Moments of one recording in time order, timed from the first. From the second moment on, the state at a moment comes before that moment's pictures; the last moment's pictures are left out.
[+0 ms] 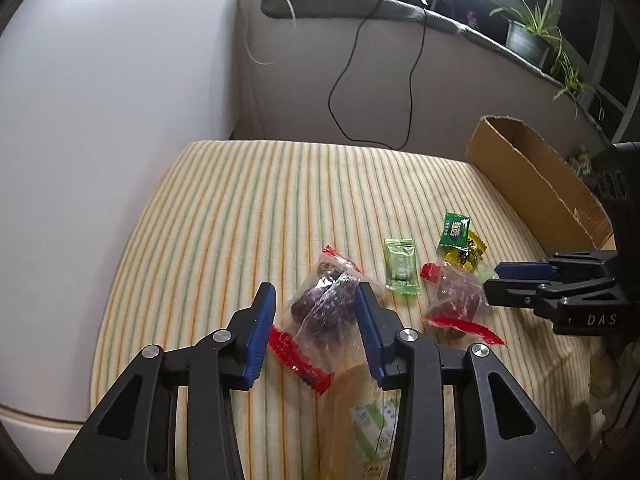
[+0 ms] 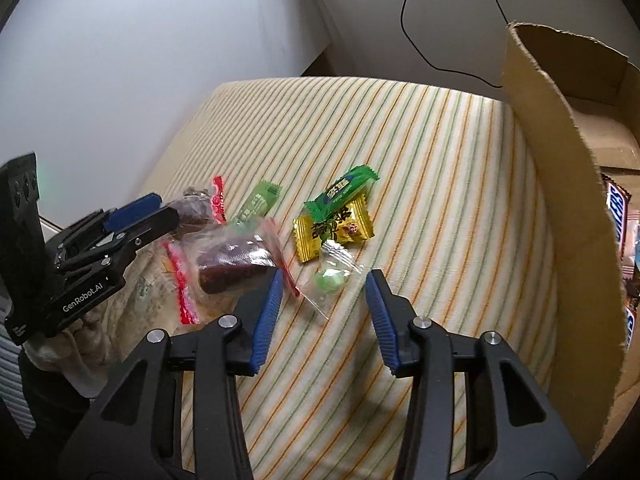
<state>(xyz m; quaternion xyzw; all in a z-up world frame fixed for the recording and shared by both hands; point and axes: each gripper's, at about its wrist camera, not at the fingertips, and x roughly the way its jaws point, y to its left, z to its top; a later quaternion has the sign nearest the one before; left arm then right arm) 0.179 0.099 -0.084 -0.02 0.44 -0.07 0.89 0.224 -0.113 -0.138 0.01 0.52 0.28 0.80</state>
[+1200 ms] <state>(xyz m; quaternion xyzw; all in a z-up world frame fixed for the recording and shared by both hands) 0.180 0.097 -0.091 -0.02 0.46 -0.08 0.88 0.202 -0.109 -0.133 -0.06 0.49 0.28 0.82</state>
